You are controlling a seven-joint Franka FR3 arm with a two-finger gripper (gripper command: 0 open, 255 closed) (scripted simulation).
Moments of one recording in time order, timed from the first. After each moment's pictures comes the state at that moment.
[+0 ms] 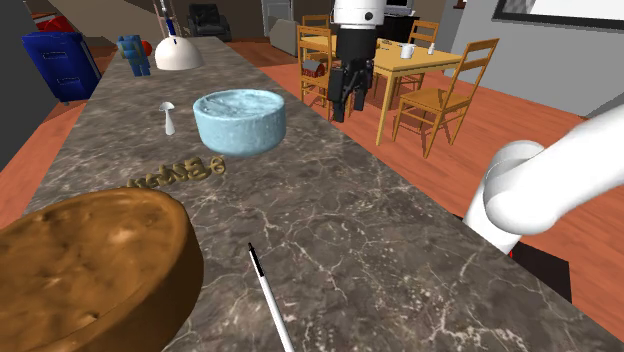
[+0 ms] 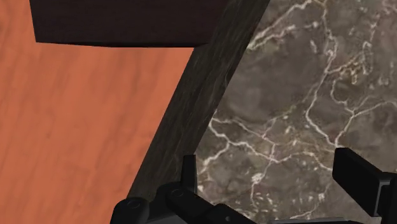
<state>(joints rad) 0.04 -0.63 0.16 -2.27 0.17 1.62 0.10</state>
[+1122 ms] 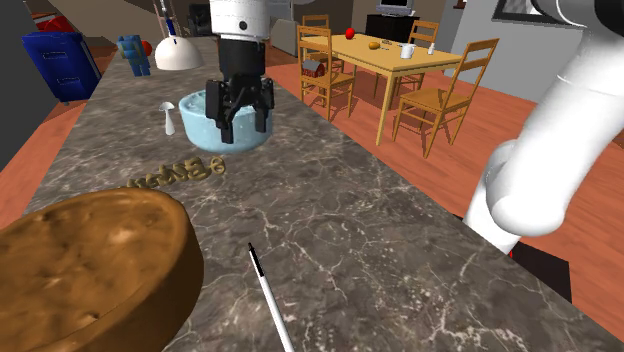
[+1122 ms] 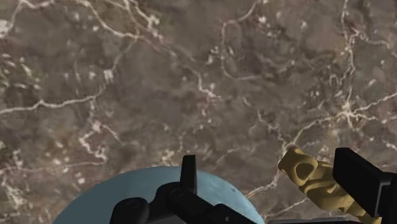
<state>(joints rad) 0.13 -0.10 0.35 -1.85 0.24 1.78 0.25</state>
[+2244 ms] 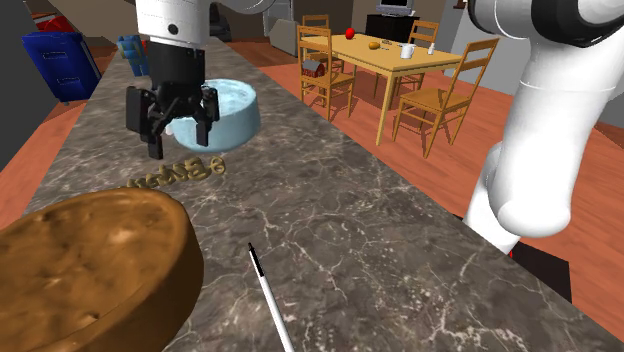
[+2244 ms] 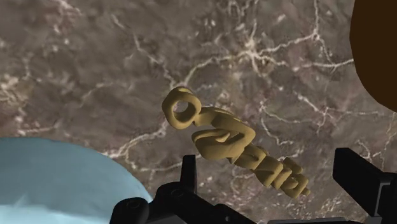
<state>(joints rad) 0.22 0.13 0.42 -1.62 0.18 1.88 0.34</state>
